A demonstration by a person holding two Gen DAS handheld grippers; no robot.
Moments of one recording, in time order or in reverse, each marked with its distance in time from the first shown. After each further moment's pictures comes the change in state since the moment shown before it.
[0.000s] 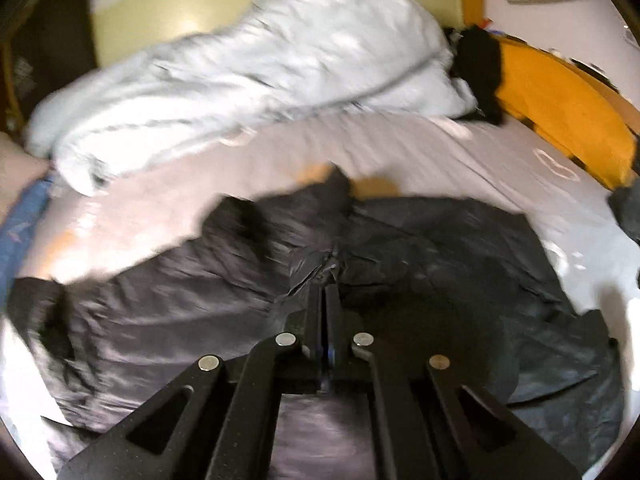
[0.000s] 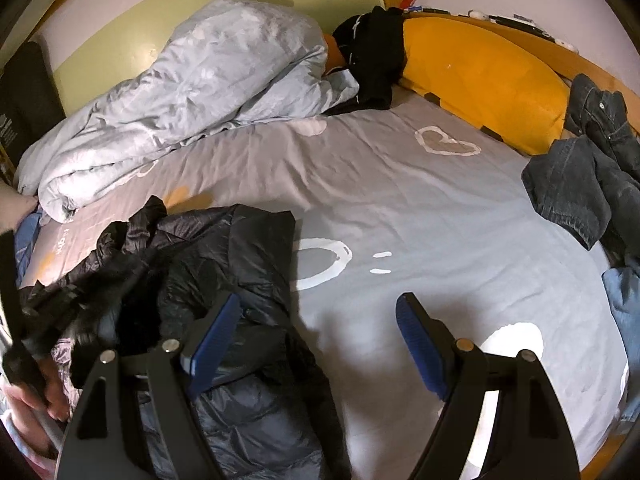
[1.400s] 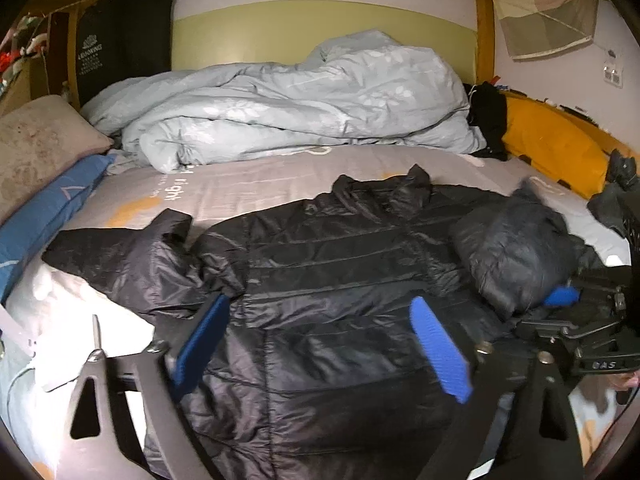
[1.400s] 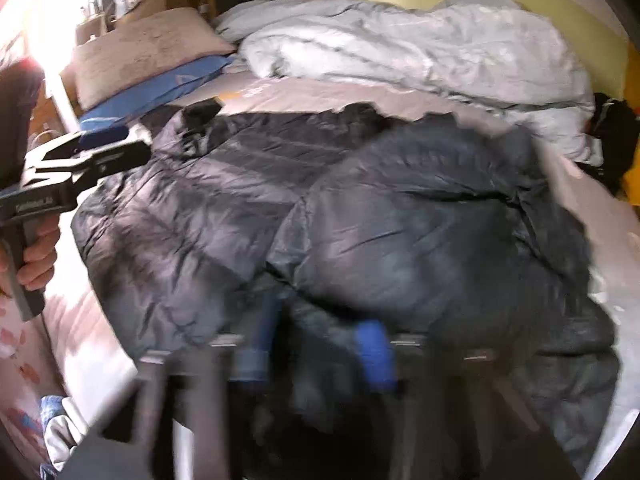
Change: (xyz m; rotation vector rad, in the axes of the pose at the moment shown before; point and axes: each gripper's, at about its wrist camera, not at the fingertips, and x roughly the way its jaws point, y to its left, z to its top) left arm -0.104 0.144 -0.126 -0.080 -0.175 -0.039; right arm 0.010 0.182 -0.122 -0.628 0.029 0.437
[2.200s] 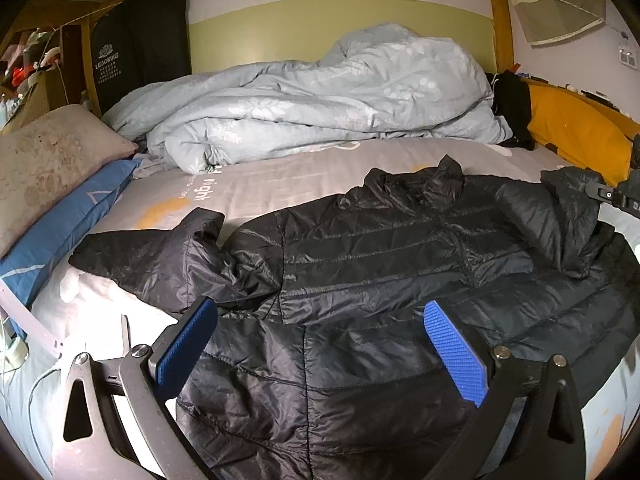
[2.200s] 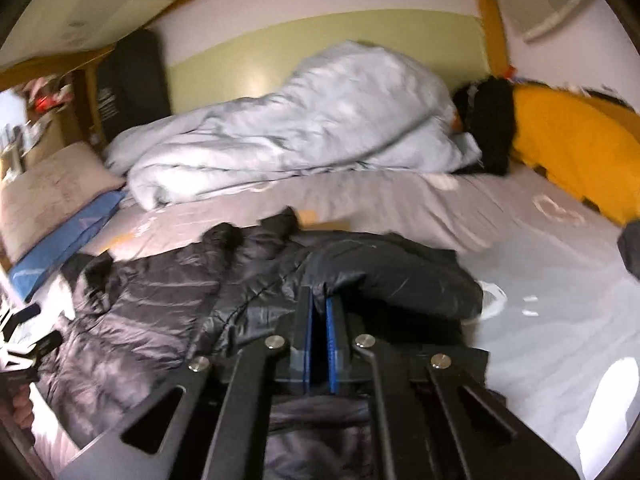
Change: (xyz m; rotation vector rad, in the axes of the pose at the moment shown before) left arm 0.003 0.009 -0.006 0.028 0.004 0.123; right arm -0.052 -0.092 0.015 0.327 -0.308 -0.198
